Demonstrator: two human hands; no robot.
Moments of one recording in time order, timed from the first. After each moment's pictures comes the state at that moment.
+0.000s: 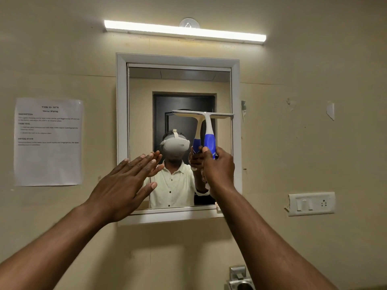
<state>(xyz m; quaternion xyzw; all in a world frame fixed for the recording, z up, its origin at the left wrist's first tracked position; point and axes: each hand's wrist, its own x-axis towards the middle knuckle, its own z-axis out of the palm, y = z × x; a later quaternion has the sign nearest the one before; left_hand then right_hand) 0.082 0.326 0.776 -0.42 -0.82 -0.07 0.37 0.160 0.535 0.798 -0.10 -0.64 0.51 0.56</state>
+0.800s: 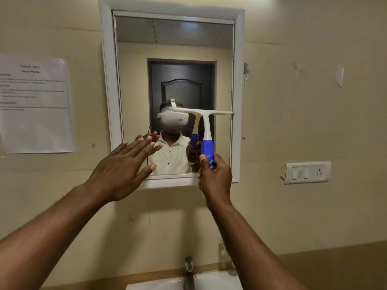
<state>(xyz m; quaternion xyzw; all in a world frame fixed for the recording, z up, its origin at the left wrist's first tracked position) 0.068 0.337 0.736 -0.44 -0.83 -0.08 0.34 0.168 0.527 0.700 -0.11 -0.65 0.54 0.52</state>
